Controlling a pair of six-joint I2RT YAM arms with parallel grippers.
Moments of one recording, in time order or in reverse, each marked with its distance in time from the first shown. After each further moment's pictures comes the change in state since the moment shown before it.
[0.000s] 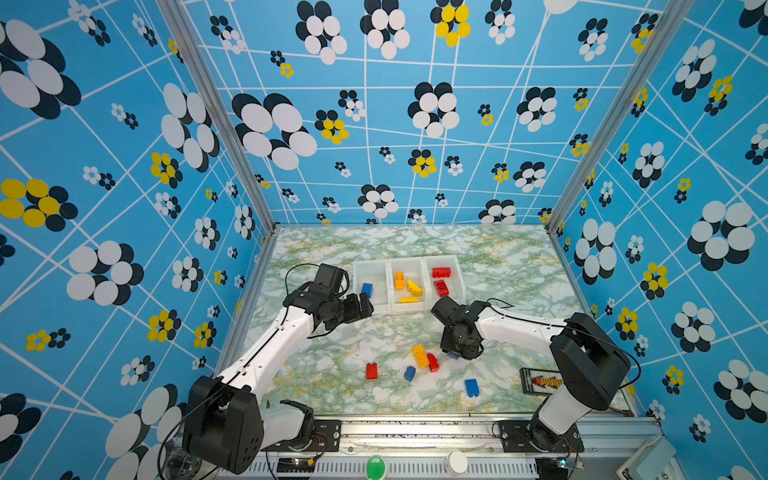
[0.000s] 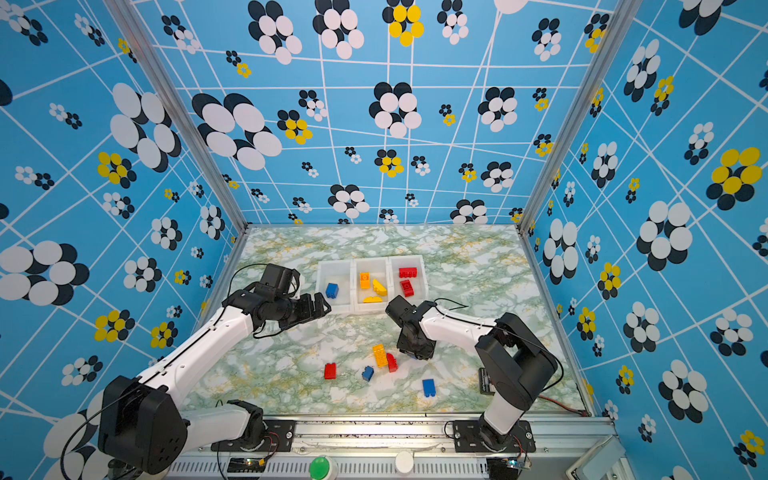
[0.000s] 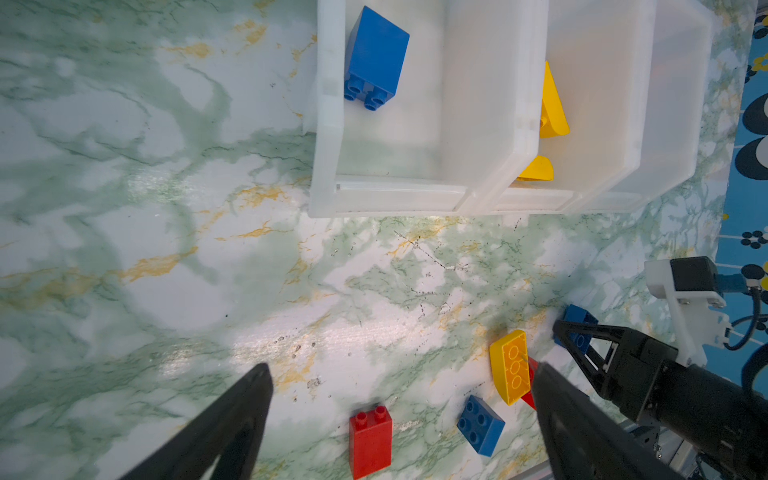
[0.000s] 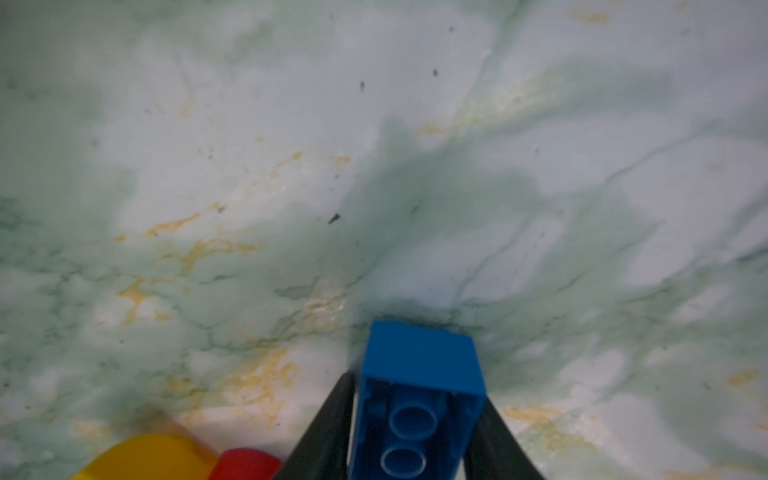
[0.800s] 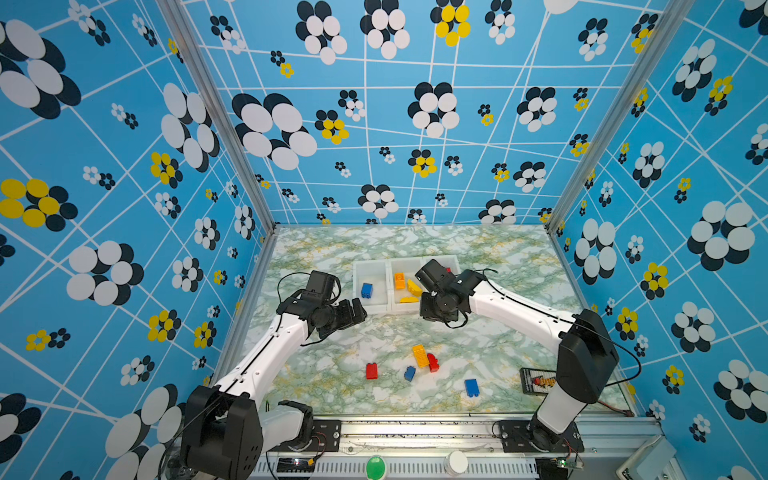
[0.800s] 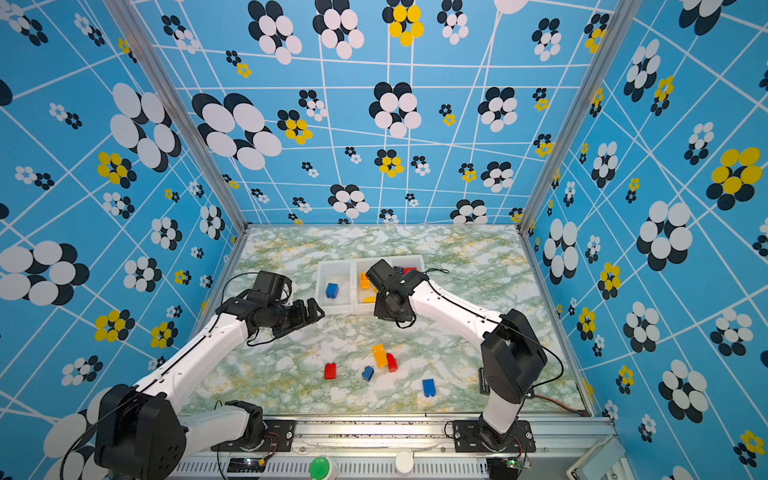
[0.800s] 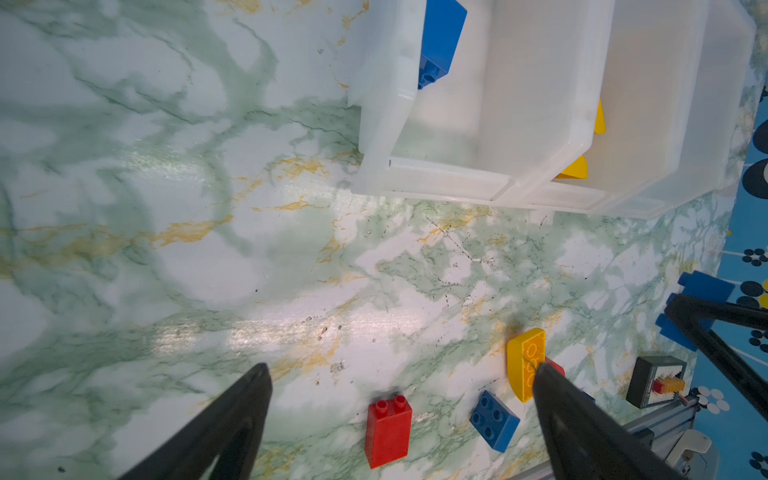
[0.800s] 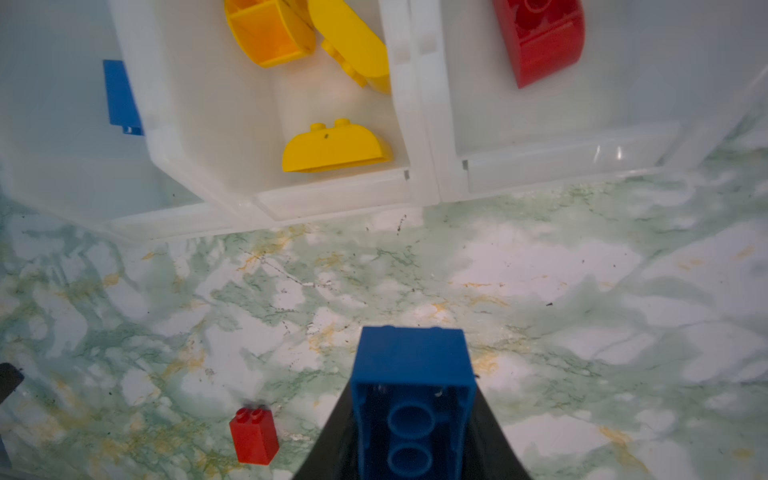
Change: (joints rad) left arm 0.070 -0.053 -0.083 0.003 0.031 -0.008; right arm 0.029 0.080 0.468 -0.113 0.006 -0.224
